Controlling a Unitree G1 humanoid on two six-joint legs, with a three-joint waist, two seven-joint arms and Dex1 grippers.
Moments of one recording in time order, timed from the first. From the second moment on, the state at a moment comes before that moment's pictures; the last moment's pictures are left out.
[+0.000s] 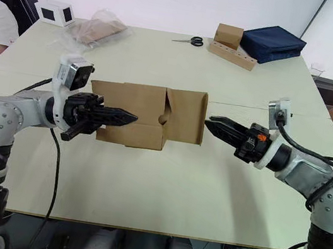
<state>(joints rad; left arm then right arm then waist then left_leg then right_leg) -0.60 0.63 0.13 -0.18 -1.09 1.06 -1.11 -0.37 -0.74 -0.32 -0.26 1.15 0.99 0.75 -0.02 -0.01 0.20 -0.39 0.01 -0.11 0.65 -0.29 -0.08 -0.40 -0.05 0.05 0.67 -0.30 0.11</state>
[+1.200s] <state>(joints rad) -0.60 0.61 0.13 -0.17 -1.08 1.04 -1.09 -0.36 -0.64 -0.27 -0.39 1.45 1.02 0.55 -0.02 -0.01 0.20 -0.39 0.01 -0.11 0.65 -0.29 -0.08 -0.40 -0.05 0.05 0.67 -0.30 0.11</state>
